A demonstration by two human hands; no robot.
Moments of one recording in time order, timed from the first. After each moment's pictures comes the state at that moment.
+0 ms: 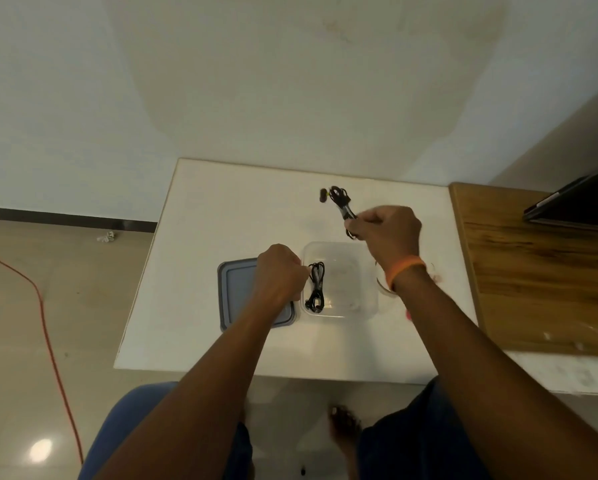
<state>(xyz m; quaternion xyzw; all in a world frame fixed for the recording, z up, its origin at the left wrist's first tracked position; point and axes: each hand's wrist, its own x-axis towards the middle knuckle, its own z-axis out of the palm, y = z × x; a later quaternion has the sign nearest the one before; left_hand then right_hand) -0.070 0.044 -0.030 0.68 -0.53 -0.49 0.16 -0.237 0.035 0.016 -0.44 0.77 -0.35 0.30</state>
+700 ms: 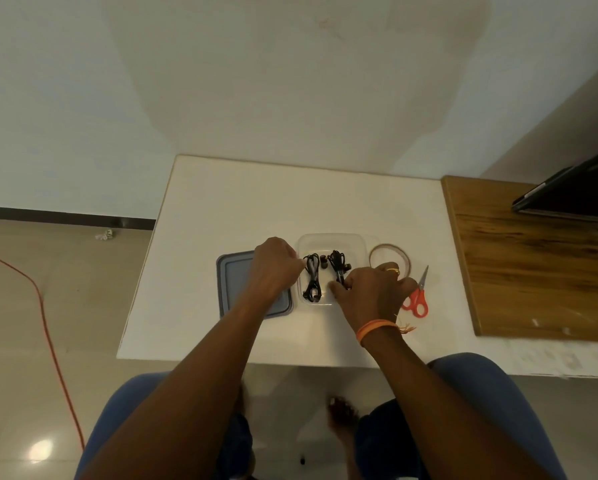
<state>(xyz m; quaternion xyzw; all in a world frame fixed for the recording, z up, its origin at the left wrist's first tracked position) -0.064 0.045 -0.036 0.66 -0.57 -0.47 0.14 -0.214 0.114 -0.042 -0.54 0.84 0.02 0.08</state>
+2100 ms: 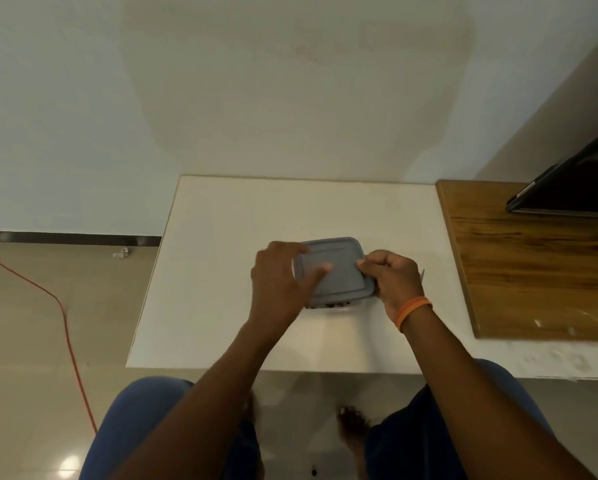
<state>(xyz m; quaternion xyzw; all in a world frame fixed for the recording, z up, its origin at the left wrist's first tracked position) -0.075 0.087 -0.021 0.60 -0.69 -0.28 0.28 -0.274 0.096 -0.030 -0.24 0.72 -0.45 0.48</state>
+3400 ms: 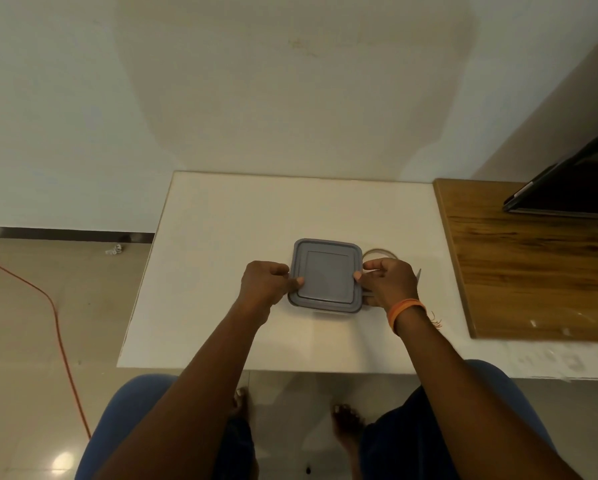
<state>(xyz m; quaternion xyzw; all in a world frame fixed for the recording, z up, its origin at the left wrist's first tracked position) -0.062 0.062 -0.057 0.66 -0.41 -0.59 0.24 -0.280 0.099 -0.042 -0.27 0.77 -0.35 0.46</state>
